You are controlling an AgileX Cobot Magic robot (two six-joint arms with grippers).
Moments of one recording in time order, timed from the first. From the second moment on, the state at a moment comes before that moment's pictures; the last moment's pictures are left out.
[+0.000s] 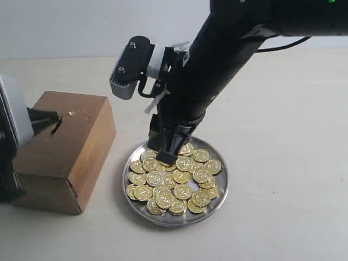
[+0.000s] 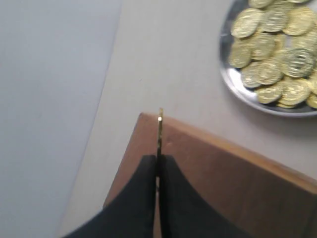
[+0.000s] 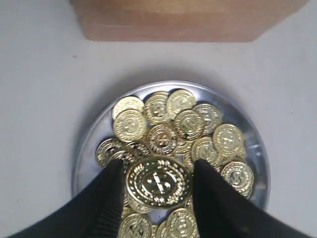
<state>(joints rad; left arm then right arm) -0.53 1.01 -0.42 -0.52 0.03 1.52 0.74 1.74 -1.26 0.32 0.82 -0.81</state>
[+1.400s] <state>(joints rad) -0.21 1.60 -1.01 -0.30 0.83 0.31 0.74 2.01 -1.26 -0.02 0.71 -0.23</state>
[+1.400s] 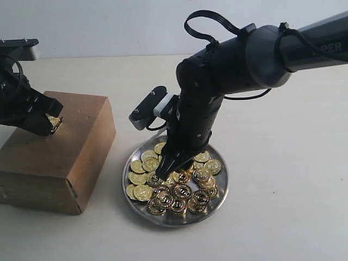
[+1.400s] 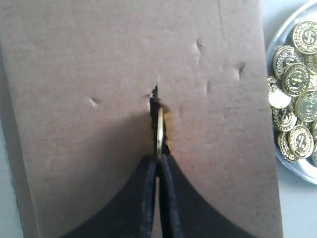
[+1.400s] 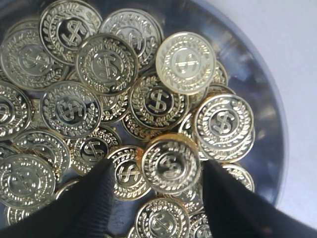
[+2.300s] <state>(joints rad) -0.21 0.92 -0.89 -0.54 0.62 0.57 0.74 1.51 -1.24 -0.10 0.59 -0.08</state>
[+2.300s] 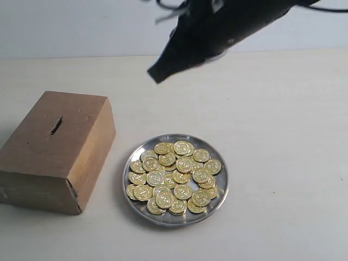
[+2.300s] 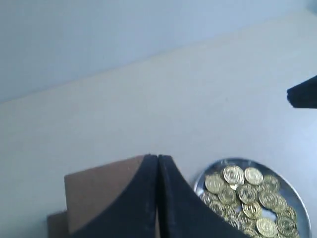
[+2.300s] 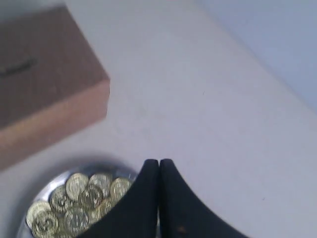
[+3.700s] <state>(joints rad) -0.21 0.06 0.00 -1.07 0.24 0.80 0.74 0.01 0.00 -0.13 0.14 0.28</state>
